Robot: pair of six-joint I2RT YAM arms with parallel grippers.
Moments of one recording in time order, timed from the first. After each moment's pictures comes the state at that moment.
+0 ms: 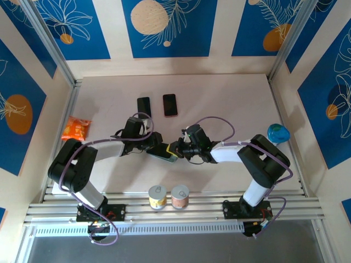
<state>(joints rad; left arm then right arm) -0.47 1.62 0.71 0.12 0.45 -0.81 0.71 1.68 0.68 0.31 -0.46 1.16</state>
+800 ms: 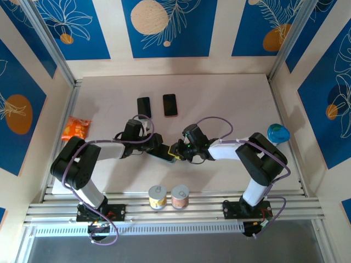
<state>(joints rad) -0.46 1.66 0.66 0.26 0.48 -0.82 0.71 1.71 0.75 0.11 -0.43 1.13</state>
